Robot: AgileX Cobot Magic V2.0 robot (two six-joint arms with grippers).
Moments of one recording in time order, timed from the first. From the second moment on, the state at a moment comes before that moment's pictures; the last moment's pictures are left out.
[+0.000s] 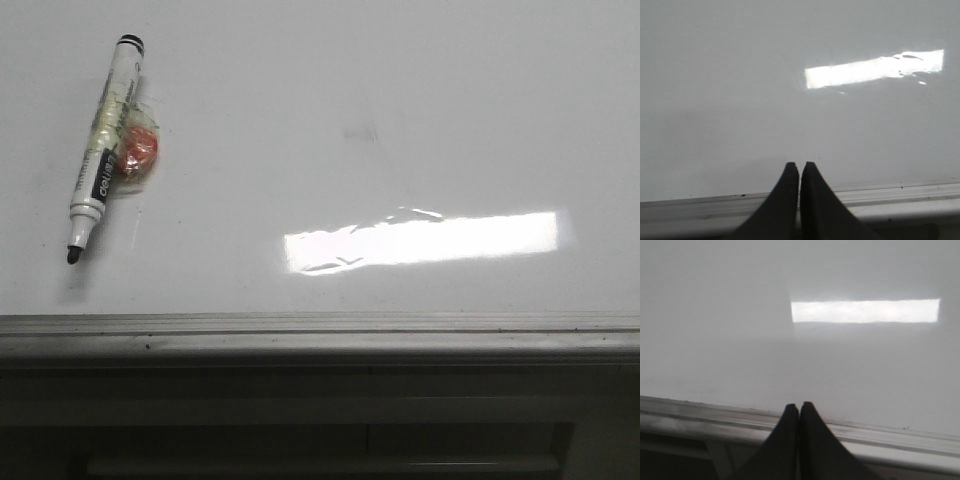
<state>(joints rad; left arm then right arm) -0.07 0.00 0.01 -0.08 0.33 0.08 0.16 -0.01 0.01 -0.12 0.32 0.10</state>
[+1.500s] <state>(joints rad) -0.07 0.00 0.01 -1.15 0.19 0.08 0.16 -0.01 0.01 0.68 -0.02 0.11</state>
